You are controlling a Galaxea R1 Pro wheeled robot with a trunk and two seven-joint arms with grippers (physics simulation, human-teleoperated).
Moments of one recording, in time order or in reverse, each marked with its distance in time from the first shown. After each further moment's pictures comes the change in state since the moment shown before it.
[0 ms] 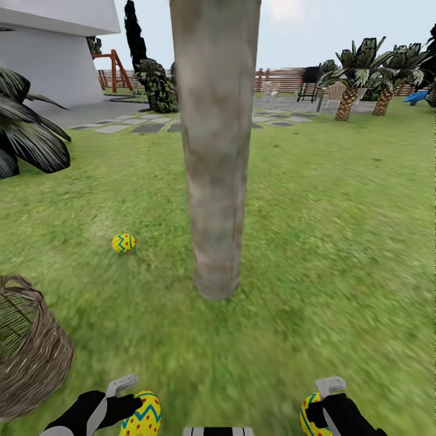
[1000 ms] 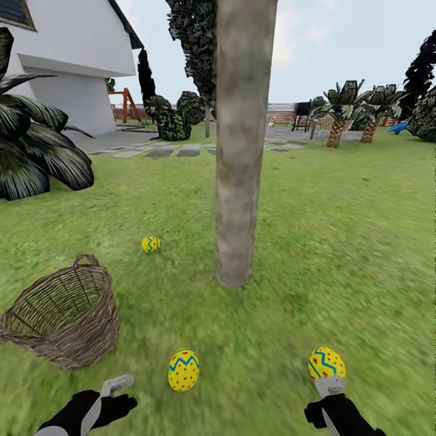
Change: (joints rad) left arm 0.000 0.025 -0.002 -0.004 -0.005 0.008 -0.005; right arm 0.000 0.004 0.002 0.001 0.000 0.000 0.002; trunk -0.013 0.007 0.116
